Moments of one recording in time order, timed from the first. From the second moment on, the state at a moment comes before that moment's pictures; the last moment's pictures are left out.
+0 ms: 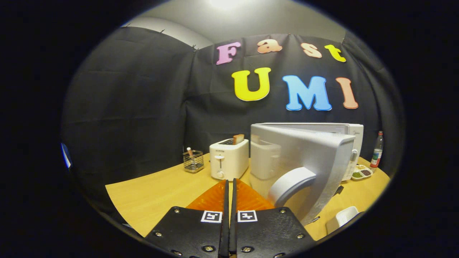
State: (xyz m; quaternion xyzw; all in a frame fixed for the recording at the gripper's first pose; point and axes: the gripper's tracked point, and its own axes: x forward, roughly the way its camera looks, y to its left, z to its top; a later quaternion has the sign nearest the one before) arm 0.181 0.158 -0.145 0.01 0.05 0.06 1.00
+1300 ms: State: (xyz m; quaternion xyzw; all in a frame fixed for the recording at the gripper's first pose) arm 0.361 -0.087 -0.154 -0.06 0.07 -0.18 0.98
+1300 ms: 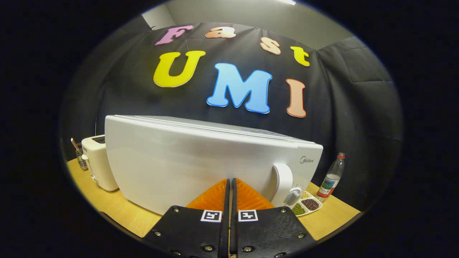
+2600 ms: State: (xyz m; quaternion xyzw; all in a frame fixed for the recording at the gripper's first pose) arm 0.085 -0.063 -0.050 -0.01 0.02 -0.10 0.99
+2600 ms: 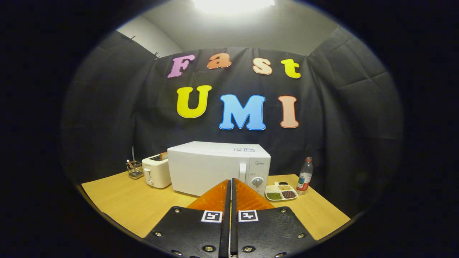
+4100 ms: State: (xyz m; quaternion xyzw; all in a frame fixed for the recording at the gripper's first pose) arm -0.014 -0.049 0.053 0.01 -0.04 -0.08 1.00
